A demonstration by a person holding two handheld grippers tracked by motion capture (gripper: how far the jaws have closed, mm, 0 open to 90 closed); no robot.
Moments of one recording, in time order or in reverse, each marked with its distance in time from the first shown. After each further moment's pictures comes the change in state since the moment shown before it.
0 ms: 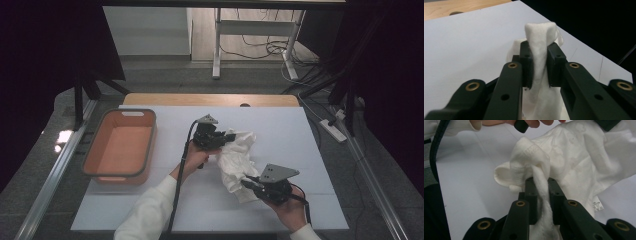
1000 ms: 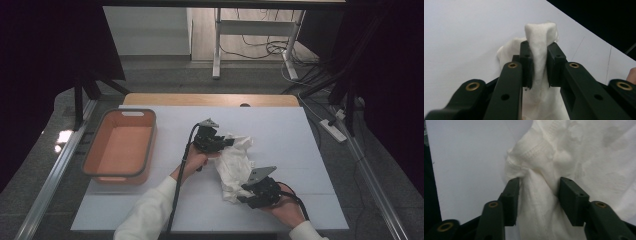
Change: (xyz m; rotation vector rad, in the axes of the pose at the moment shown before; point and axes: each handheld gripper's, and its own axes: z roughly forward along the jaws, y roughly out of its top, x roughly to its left) left arm 0.009 -0.014 0.013 0.076 0.009 -0.014; right arm -0.008 -0.027 0.045 0.299 0.169 -0.018
